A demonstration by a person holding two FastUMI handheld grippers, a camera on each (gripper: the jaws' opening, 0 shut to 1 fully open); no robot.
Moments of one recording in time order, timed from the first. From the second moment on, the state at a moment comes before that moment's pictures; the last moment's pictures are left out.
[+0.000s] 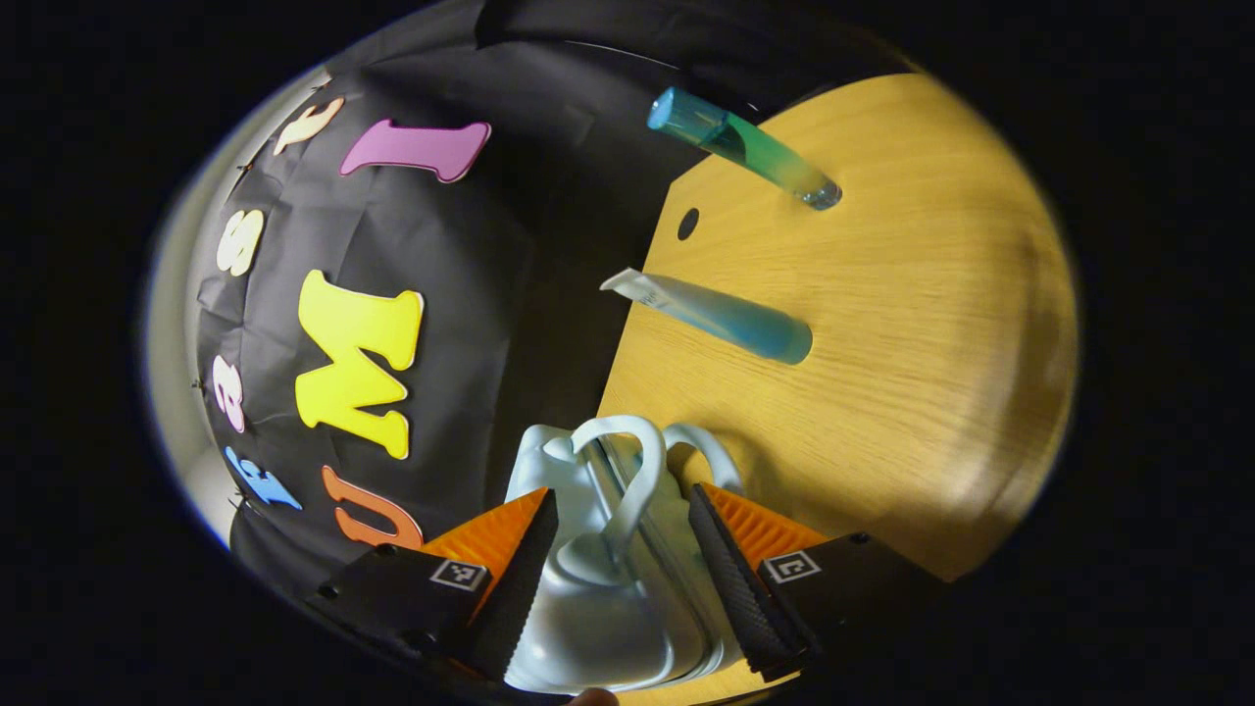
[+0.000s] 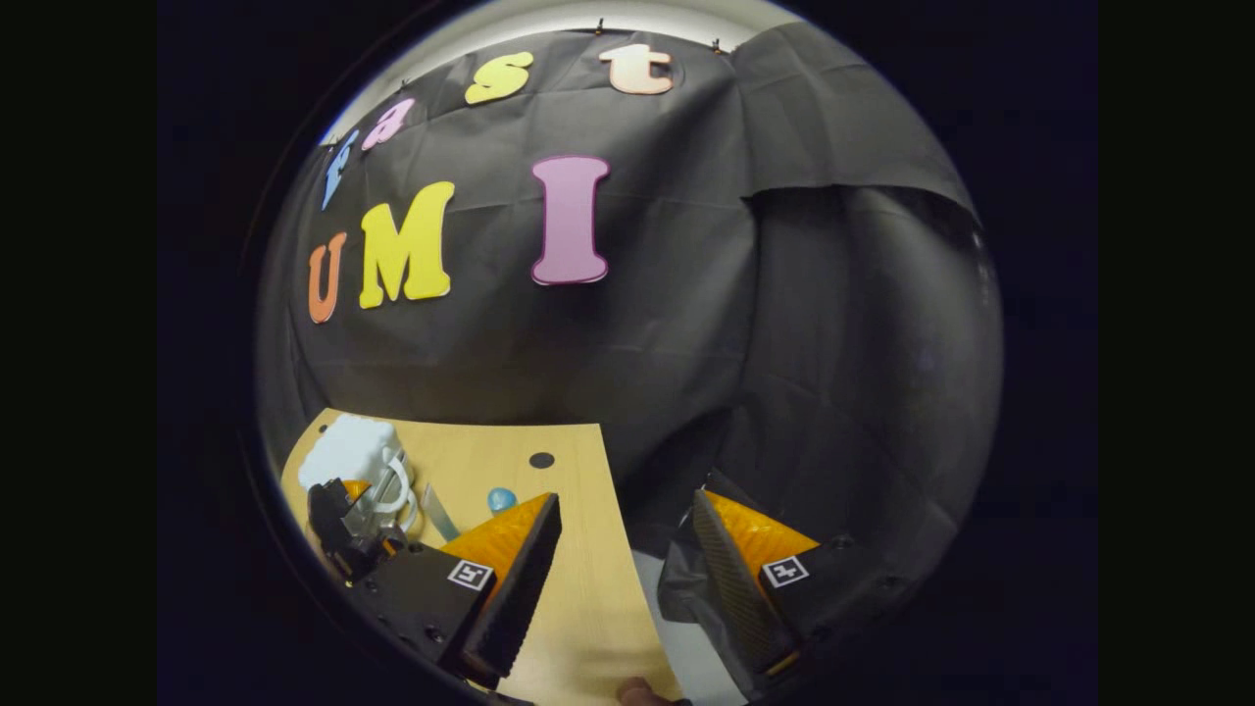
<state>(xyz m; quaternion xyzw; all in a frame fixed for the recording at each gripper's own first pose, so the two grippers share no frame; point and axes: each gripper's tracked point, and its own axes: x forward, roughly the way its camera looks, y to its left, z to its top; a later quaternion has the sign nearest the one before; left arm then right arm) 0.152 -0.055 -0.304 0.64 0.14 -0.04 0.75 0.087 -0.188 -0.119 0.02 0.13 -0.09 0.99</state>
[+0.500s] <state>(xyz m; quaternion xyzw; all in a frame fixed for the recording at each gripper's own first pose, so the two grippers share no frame) 0.163 -0.067 -0.301 0.65 0.16 -0.04 0.74 0.107 -0.178 -0.114 0.01 0.13 -0.04 0.99</state>
